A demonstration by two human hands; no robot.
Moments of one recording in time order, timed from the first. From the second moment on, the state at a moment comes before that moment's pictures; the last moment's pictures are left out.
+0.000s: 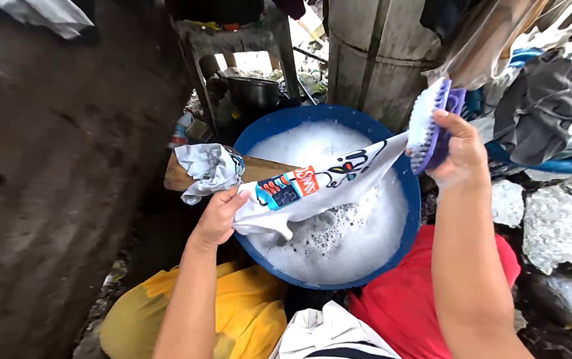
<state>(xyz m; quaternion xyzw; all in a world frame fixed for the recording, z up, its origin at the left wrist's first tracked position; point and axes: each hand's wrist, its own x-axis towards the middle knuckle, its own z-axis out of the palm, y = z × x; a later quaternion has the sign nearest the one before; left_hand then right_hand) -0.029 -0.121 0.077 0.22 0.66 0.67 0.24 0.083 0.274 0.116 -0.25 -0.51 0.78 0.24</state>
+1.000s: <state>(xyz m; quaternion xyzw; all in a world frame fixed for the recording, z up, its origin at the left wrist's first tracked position) -0.102 -0.107 -0.033 -0.21 0.70 0.66 0.17 -0.070 0.032 -0.060 -0.21 -0.88 0.42 0.01</state>
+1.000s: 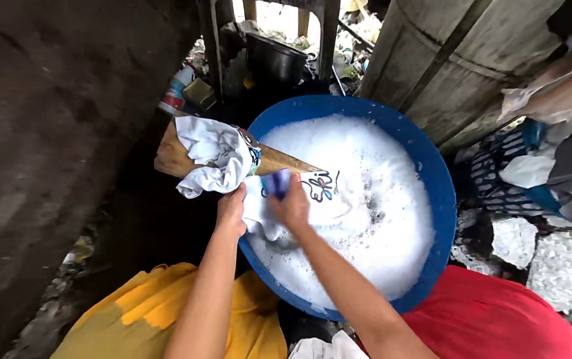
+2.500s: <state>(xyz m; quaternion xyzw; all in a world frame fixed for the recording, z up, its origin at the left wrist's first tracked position) -0.106 -0.102 -0.041 -0.22 0.68 0.68 0.16 -0.034 0.139 -0.093 -0.40 -0.84 0.37 -0.02</state>
